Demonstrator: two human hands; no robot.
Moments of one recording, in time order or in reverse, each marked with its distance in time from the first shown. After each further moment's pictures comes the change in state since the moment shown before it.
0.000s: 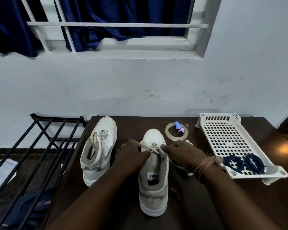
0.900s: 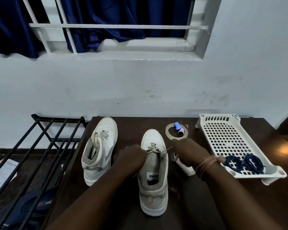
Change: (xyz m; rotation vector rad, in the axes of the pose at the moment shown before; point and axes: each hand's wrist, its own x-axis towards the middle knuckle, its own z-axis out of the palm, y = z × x) left_hand -0.005 0.006 -0.008 0.161 -0.075 0.044; right_hand 0.001 0.004 -0.006 0.016 0.001 -0.041
